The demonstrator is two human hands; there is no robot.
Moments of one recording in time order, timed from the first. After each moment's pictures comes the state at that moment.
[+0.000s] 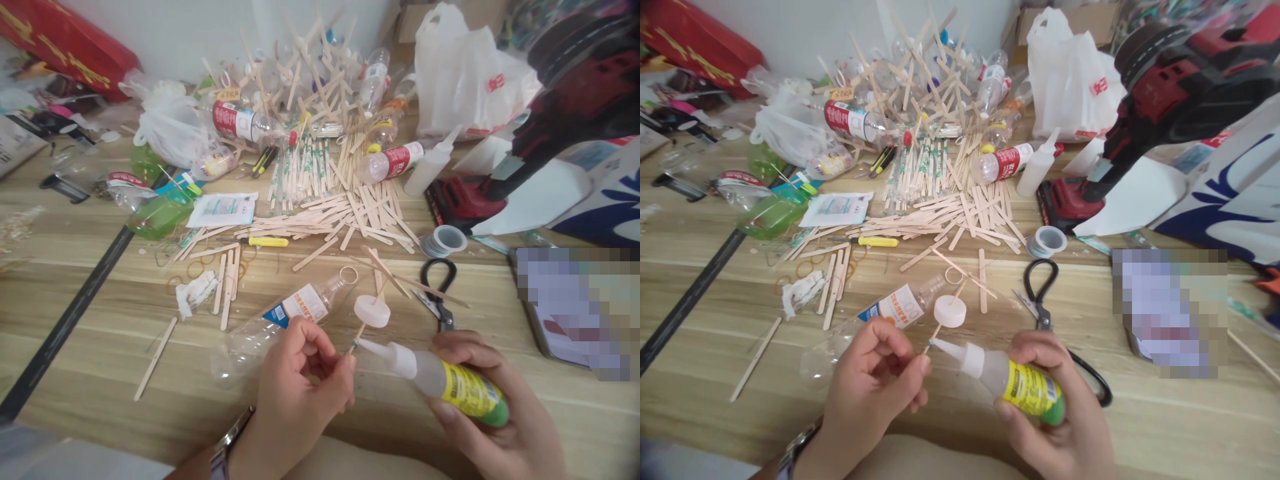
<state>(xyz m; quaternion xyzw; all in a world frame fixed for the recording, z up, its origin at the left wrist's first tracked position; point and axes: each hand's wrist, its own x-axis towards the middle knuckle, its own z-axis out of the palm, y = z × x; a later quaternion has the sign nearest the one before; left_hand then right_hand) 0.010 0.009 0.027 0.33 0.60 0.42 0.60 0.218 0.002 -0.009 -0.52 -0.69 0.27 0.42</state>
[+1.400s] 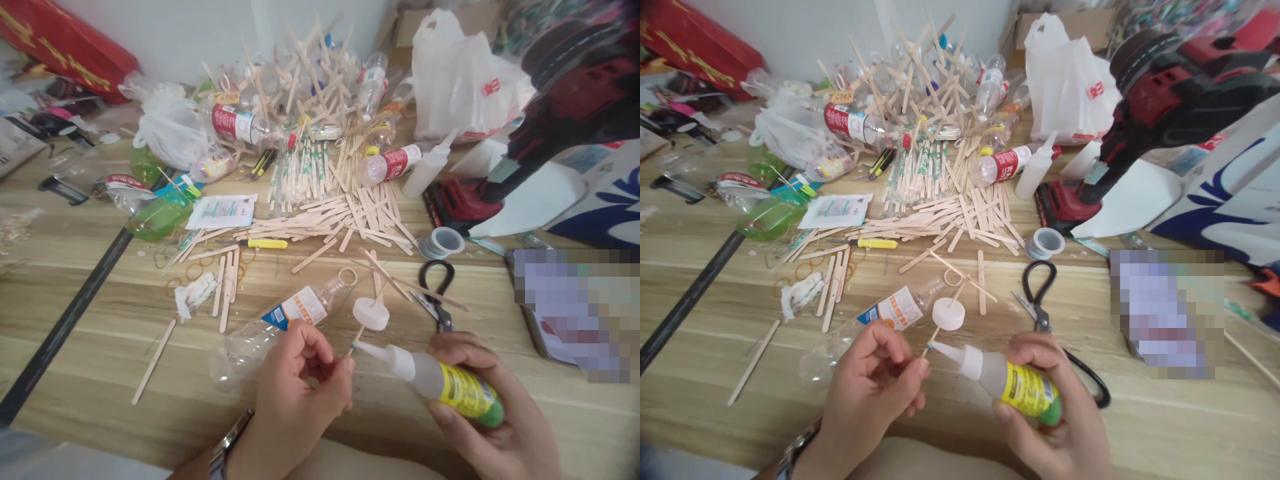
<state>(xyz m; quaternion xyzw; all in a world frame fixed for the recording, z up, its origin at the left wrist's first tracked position) 0.010 0.009 0.027 0.33 0.60 0.42 0.60 0.217 0.001 -0.010 -0.52 -0.68 0.29 0.42</state>
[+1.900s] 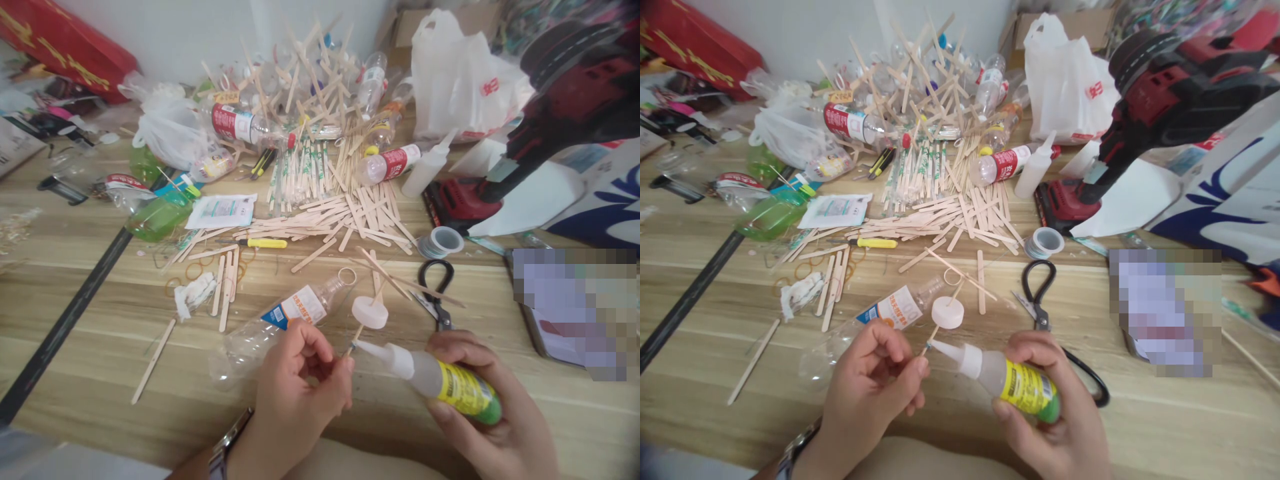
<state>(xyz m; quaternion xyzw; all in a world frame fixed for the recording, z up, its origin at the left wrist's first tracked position) 0.010 0.008 0.026 0.33 0.60 0.42 0.60 0.217 0.001 -0.009 -0.52 -0.69 0.26 0.42</state>
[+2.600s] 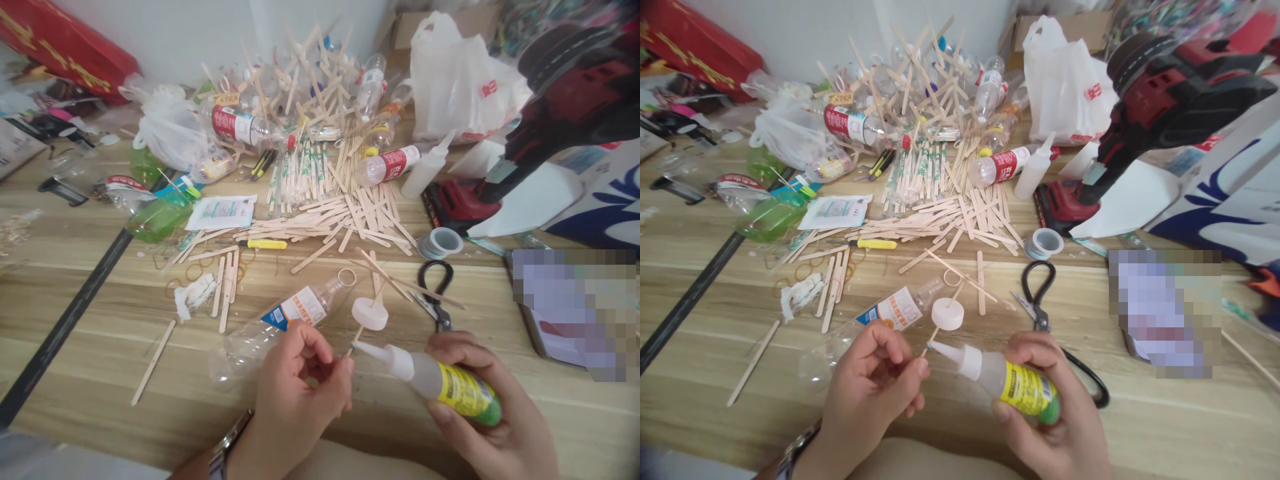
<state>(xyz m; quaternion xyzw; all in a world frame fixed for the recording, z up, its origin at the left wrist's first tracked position) 0.010 0.008 0.026 0.33 0.60 0.42 0.60 0.216 0.002 -0.007 -0.53 -0.69 0.26 0.42</state>
